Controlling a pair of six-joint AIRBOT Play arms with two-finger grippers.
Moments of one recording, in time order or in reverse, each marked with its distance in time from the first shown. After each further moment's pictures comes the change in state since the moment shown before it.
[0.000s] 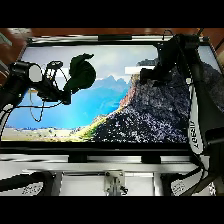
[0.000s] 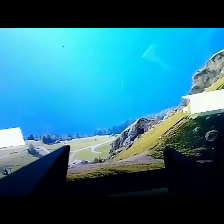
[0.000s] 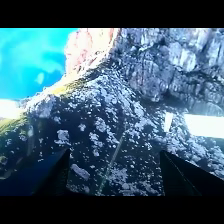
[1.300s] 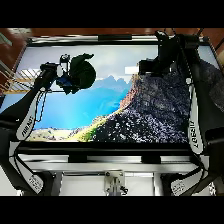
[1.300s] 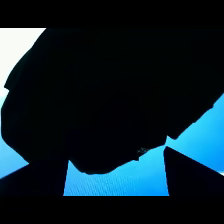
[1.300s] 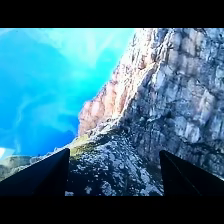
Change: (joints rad) left arm 0.092 -0.551 0.350 0.017 0.432 -0.062; right arm 0.000 -0.001 0.000 -0.009 0.232 -0.049
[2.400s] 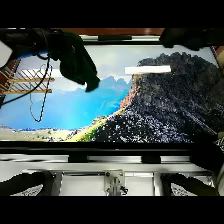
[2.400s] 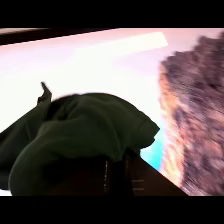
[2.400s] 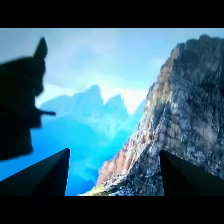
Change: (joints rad) left arm -0.306 0.667 0.000 -0.001 -0.010 -0.007; right arm -0.004 0.462 0.002 -0.050 0.071 -0.038
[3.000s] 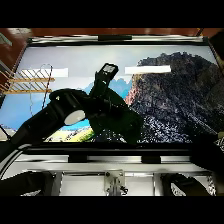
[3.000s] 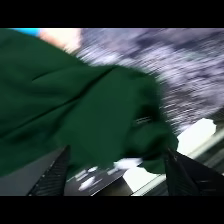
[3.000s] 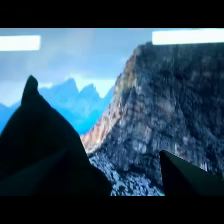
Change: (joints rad) left arm -0.370 -0.021 -0.364 0.006 -0.043 -0.224; right arm 0.000 0.283 -0.044 -0.135 -0.250 0.031
